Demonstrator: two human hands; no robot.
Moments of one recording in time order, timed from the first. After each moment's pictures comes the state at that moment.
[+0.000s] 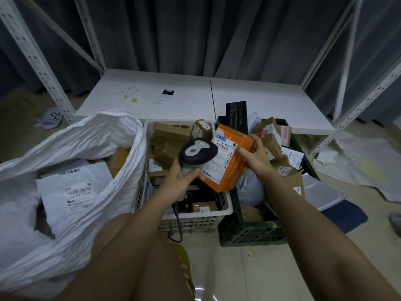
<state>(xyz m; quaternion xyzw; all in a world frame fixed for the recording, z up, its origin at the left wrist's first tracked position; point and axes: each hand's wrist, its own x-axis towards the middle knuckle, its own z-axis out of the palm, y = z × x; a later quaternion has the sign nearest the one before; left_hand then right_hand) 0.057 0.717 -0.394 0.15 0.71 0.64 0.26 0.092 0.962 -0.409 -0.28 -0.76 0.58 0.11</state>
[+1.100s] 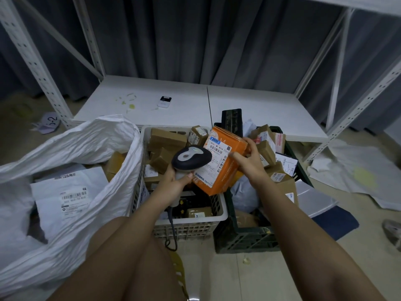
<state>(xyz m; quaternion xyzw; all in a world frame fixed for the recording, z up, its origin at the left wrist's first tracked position) 0.049 0.718 -0.407 0.11 0.71 0.64 0.27 0.094 0.956 -0.404 -0.27 -0.75 0.59 0.12</state>
